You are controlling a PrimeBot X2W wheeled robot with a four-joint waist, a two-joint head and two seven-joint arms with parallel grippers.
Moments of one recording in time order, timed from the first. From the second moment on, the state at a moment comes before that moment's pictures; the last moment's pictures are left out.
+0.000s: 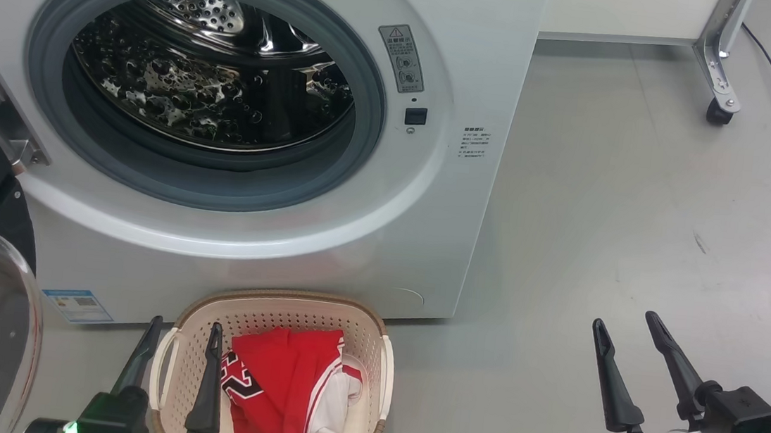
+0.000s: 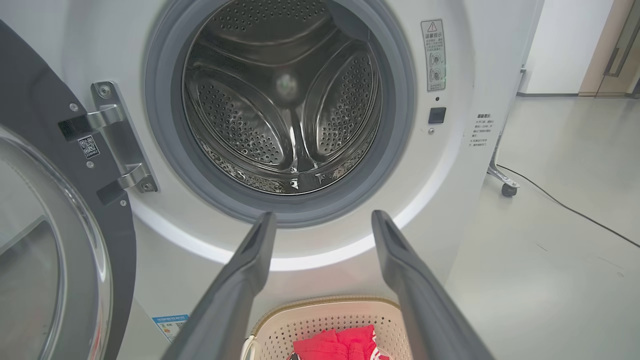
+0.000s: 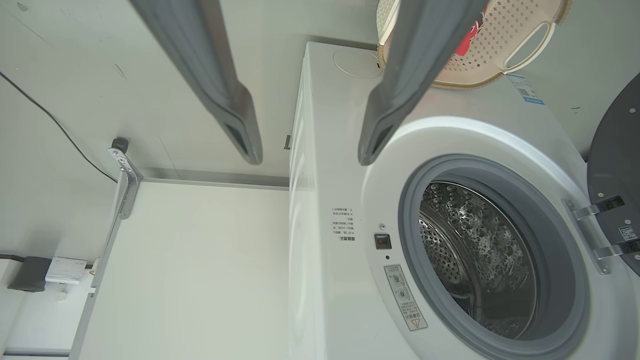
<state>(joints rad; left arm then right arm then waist) 0.13 0.04 -0.22 0.02 -0.25 0.12 -0.23 0.09 -0.15 0.17 0.07 0.29 0.10 -0.25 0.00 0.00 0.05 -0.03</state>
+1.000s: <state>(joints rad) 0.12 0.05 -0.24 -0.03 -0.25 0.12 -0.22 0.09 -0.15 0.15 0.06 0.28 0.10 -0.25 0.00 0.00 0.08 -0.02</state>
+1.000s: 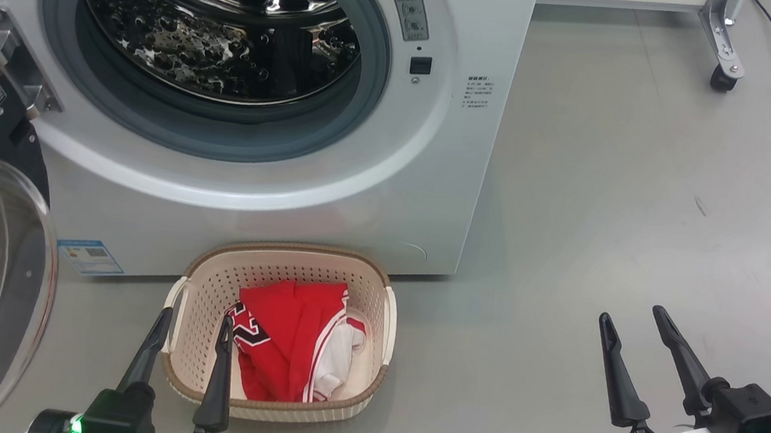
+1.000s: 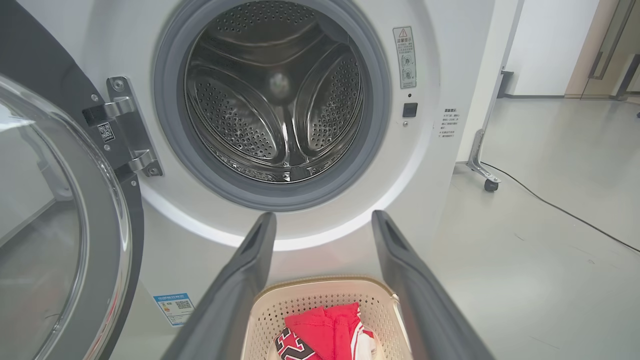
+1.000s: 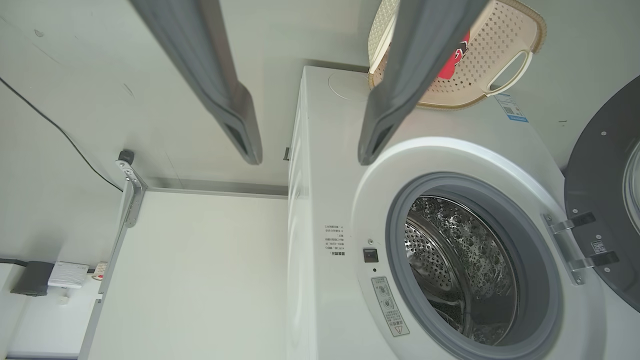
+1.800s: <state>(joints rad) 0.12 0.05 -0.23 -0.04 -0.24 0.12 -0.22 0.08 -0.15 0.14 0.06 0.28 0.11 -0.25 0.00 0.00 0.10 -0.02</state>
